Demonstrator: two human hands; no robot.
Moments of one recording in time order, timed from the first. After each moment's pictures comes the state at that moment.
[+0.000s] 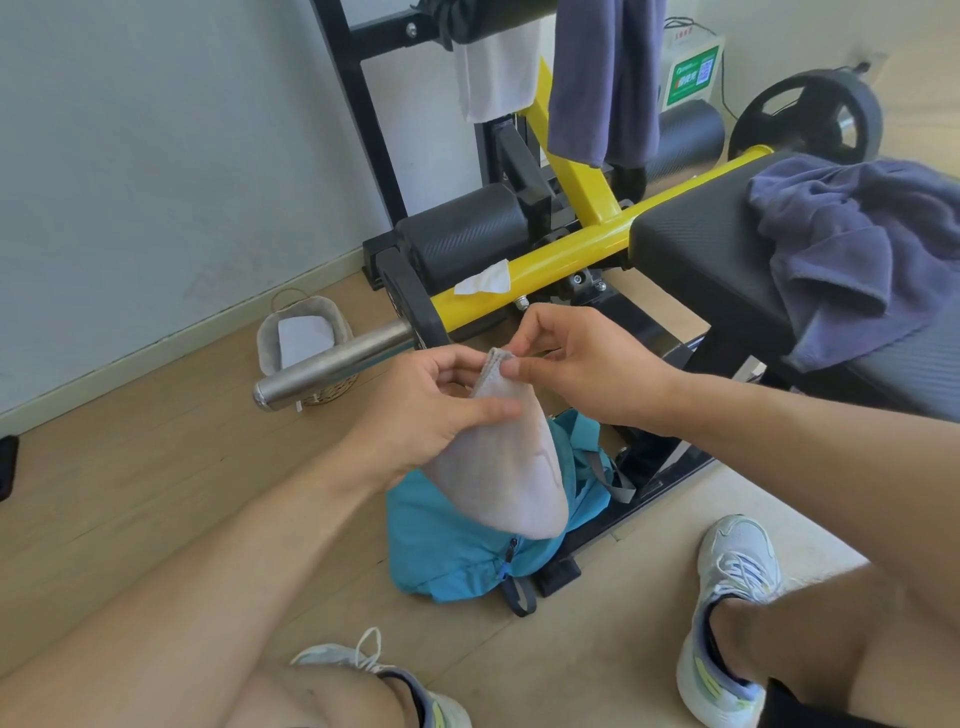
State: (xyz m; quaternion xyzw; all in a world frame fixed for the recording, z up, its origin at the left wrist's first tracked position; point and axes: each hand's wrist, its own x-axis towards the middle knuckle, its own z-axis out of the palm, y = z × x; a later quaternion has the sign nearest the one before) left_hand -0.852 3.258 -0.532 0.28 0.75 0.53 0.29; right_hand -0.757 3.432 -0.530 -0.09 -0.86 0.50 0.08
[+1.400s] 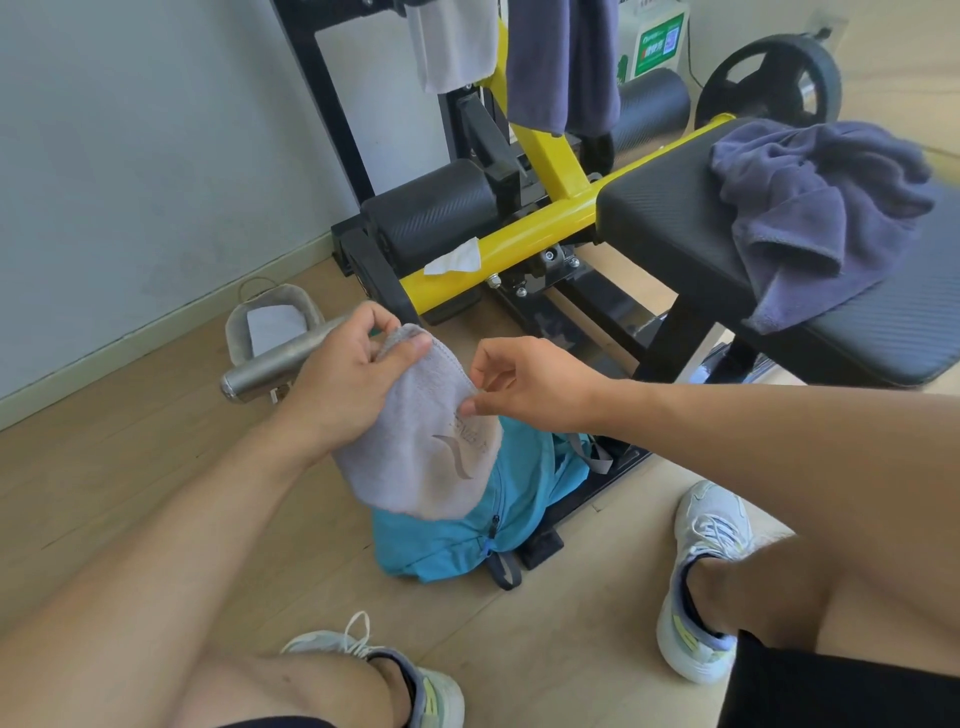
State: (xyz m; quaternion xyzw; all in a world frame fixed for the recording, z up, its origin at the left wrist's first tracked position) left_hand -0.890 3.240 -0.544 0.32 0.80 0.46 0.19; right_hand -0.767 3.425 -0.584 -0.09 -0.89 0.45 0.00
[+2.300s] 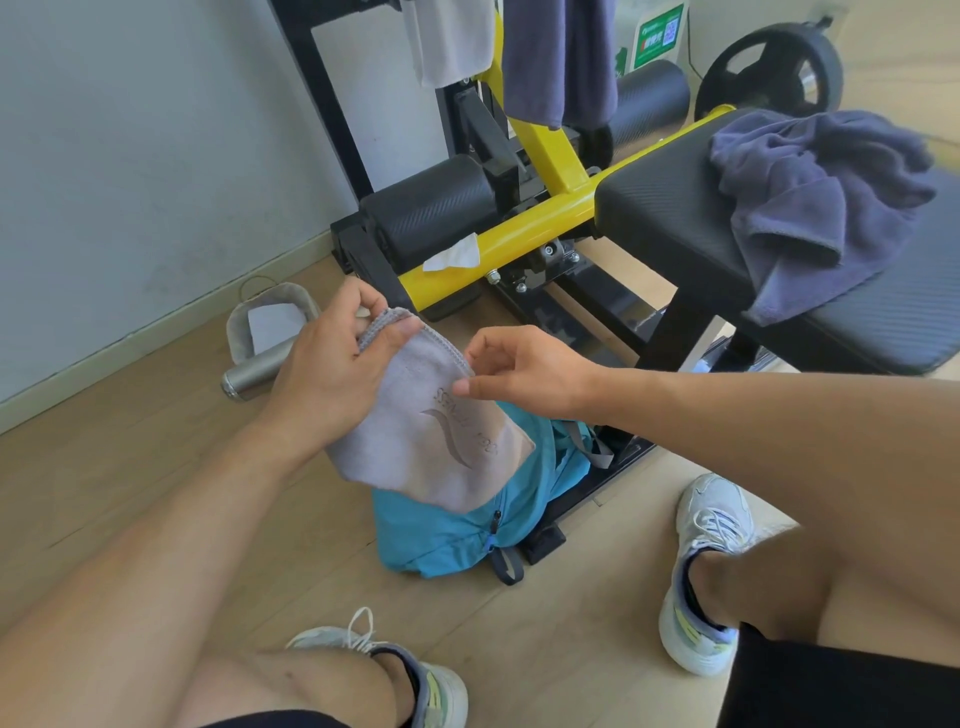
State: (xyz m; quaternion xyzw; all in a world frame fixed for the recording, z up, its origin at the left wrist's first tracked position) left_hand -0.887 3.238 -0.534 0.37 0.85 0.38 0.03; right_hand -0.768 3.422 -0.582 -0.12 -0.82 0.57 0.01
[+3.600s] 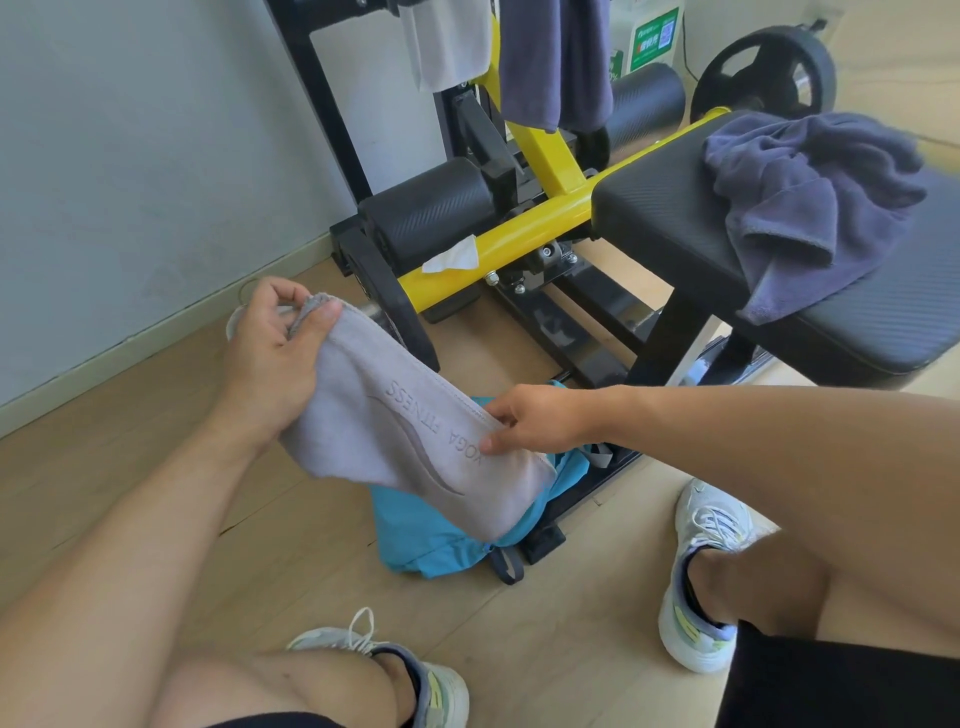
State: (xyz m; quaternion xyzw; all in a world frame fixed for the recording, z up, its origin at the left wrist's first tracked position) left_hand -0.932 3.209 -0.541 0.24 0.82 0.51 0.04; right_hand -0.763 3.422 -0.610 -0.07 -0.89 0.40 -0.21
